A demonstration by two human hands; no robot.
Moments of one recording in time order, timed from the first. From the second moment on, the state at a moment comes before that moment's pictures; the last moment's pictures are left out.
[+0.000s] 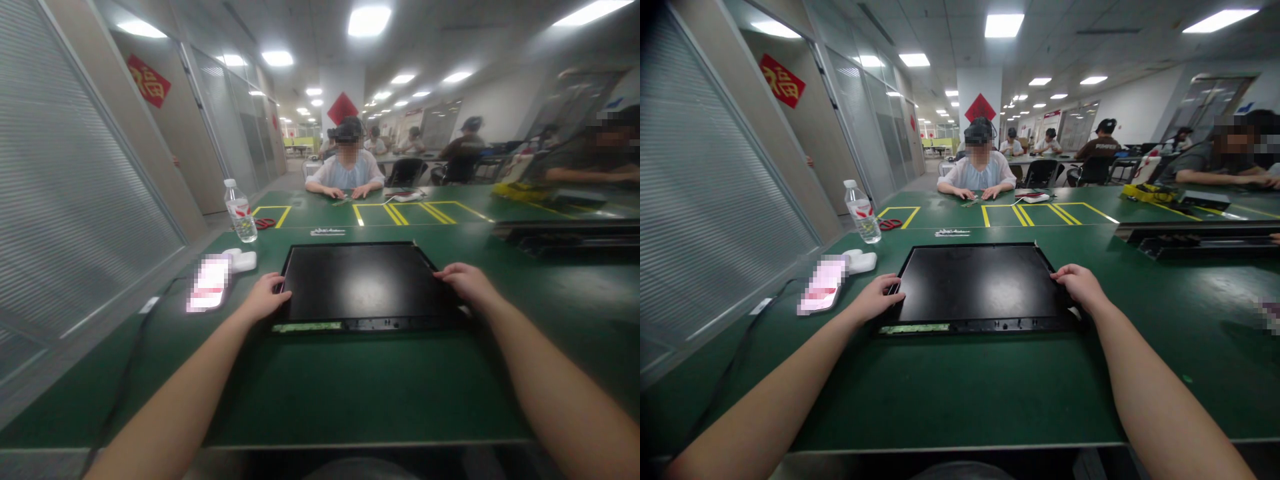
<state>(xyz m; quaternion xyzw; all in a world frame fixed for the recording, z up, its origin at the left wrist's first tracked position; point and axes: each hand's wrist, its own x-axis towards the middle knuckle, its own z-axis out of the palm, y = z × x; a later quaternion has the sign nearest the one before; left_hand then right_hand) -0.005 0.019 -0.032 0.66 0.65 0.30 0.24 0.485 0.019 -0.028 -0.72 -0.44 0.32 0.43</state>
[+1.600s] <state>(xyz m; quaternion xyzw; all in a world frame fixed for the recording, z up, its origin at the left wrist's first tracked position) -0.010 -0.005 0.008 0.87 0.45 0.11 0.18 0.482 0.018 -0.025 -0.76 -0.51 0.19 0.35</state>
